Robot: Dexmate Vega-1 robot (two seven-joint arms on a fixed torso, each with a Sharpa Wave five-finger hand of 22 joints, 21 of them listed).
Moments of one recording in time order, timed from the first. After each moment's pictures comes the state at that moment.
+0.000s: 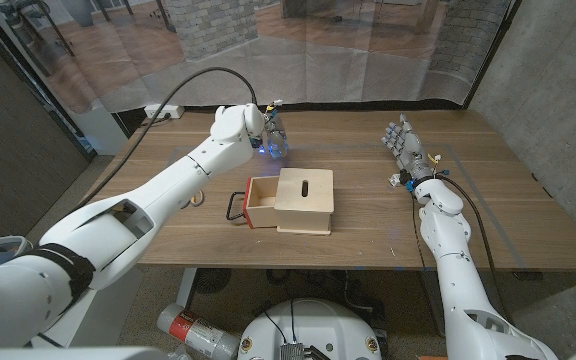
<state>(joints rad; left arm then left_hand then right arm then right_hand) 0.35 0.46 0.78 -1.59 0.77 0.62 -0.68 1.21 0.11 0.20 -0.15 0.17 0.30 0.03 0.30 0.22 0.29 -0.06 0.33 0.29 0.35 0.03 0.30 0.25 0.75 0.17 0.31 0.18 -0.88 0.03 0.24 -1.36 0.17 0.09 0.34 0.26 0.03 0.16 -0.03 0.20 0.19 0.05 0.19 0.18 0.19 0.08 0.21 0.18 0.11 0.02 0.19 0.18 0.14 -0.04 0.36 0.17</state>
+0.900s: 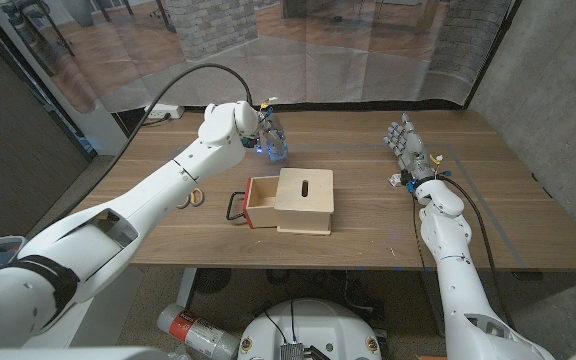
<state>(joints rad) 0.40 0.52 0.73 -1.74 0.78 0.64 -0.74 1.22 0.11 0.21 -0.13 0.18 0.31 0.04 0.30 0.22 0.30 -0.06 0.33 0.30 0.41 -0.02 0.29 0.25 0.75 0.17 0.30 0.18 -0.90 0.04 0.24 -1.39 0.17 0.09 0.32 0.26 0.03 0.16 -0.03 0.20 0.19 0.05 0.19 0.18 0.19 0.08 0.21 0.18 0.11 0.02 0.19 0.18 0.13 -0.04 0.35 0.17</state>
